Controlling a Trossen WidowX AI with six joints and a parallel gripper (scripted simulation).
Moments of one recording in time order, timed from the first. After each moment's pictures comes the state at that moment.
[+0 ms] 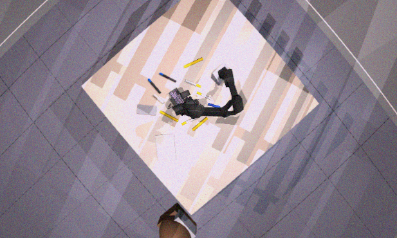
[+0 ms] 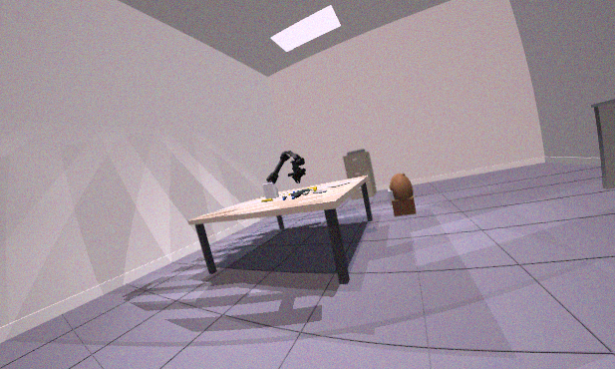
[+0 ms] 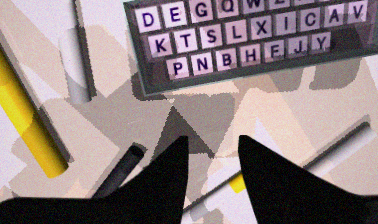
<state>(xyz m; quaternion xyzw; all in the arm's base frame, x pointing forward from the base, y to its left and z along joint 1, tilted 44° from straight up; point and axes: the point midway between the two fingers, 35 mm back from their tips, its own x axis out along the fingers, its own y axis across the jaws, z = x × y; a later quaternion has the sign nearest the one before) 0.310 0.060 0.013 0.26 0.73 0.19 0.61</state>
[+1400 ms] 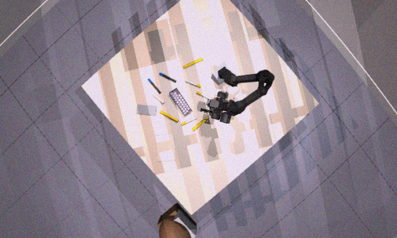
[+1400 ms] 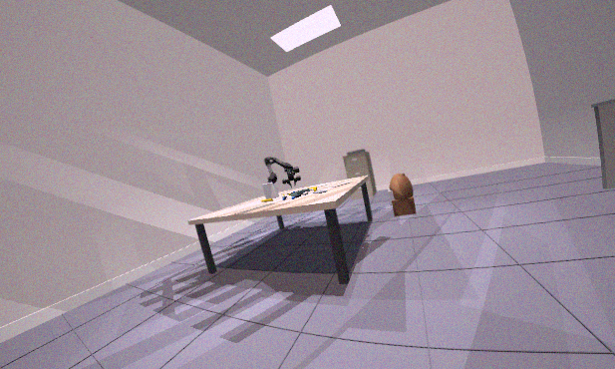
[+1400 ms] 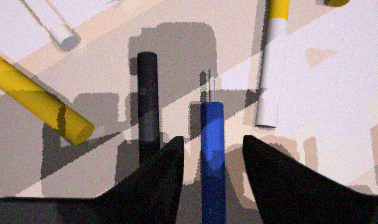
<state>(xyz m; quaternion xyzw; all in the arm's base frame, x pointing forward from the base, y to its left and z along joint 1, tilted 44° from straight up) 0.168 0.146 0.069 0.46 0.61 -0.17 0.62</state>
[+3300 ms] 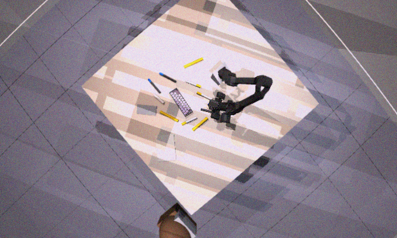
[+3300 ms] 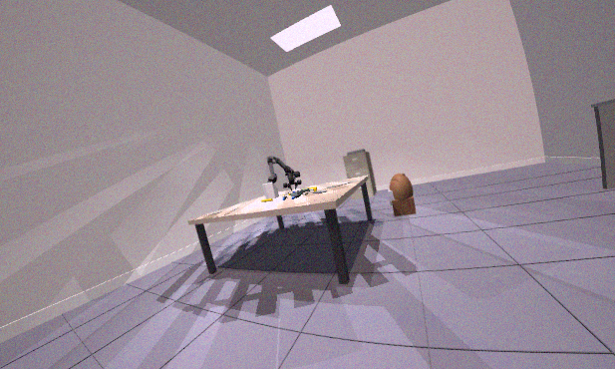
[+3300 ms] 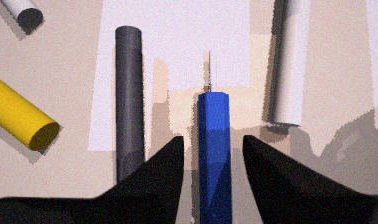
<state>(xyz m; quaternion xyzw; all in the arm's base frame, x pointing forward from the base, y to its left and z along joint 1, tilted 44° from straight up) 0.162 0.173 0.037 0.46 0.61 -0.17 0.62</state>
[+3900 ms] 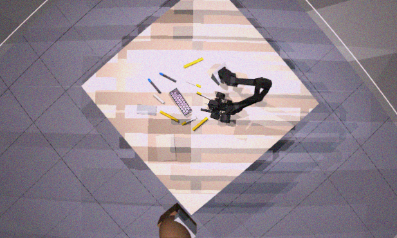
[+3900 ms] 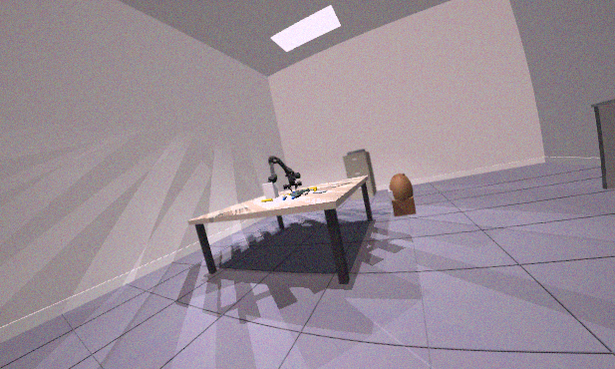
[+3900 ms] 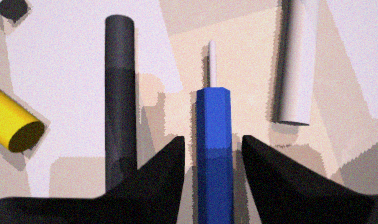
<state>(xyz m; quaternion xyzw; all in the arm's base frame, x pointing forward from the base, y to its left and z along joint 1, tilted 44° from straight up) 0.159 0.181 0.028 0.46 0.61 -0.17 0.62</state>
